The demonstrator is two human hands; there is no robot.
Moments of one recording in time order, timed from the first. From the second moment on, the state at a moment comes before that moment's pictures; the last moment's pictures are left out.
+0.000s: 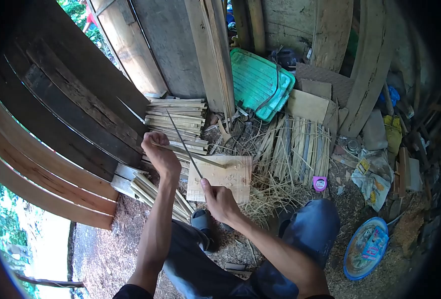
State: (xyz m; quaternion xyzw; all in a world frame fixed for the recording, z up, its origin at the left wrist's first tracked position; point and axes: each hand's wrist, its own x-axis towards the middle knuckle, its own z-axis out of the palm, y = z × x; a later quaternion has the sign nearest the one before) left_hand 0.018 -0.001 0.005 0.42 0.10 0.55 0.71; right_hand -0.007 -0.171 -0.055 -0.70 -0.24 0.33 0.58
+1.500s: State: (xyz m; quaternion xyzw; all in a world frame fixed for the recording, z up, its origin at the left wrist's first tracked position) left_hand 0.017 0.008 -0.002 0.37 0.10 0.60 0.70; right_hand -0.013 -0.159 -0.104 -0.69 -0.05 0.46 0.55
